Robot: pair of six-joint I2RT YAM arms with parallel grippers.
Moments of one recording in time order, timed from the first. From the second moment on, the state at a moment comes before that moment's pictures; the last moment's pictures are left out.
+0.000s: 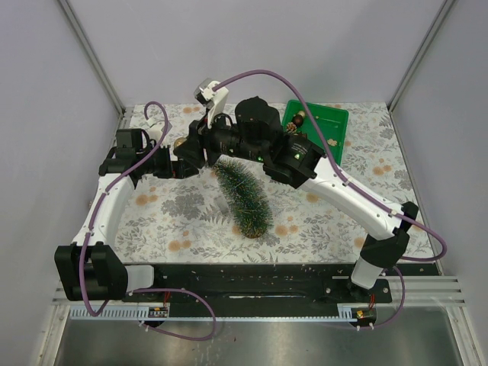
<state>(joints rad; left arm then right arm) 0.02 1.27 1.09 -0.62 0.64 -0.06 1.06 1.72 2.06 -0.42 -0.15 0.24</state>
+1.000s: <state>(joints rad) 0.03 1.27 1.09 -0.62 0.64 -0.07 1.06 1.60 1.91 -0.35 -0.12 0.25</state>
